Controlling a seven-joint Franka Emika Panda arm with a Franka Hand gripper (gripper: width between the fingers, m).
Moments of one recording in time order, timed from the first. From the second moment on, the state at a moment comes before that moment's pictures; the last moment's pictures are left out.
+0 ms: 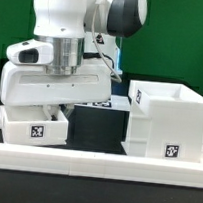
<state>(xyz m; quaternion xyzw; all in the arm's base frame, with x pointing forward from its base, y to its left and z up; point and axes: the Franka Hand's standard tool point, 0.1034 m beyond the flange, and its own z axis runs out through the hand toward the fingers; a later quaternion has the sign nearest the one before) 0.508 -0.089 0.007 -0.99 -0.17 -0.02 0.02</state>
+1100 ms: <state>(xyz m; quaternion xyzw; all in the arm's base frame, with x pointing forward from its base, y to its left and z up) 0.514 -0.070 0.021 -0.98 -0.19 -0.02 0.02</state>
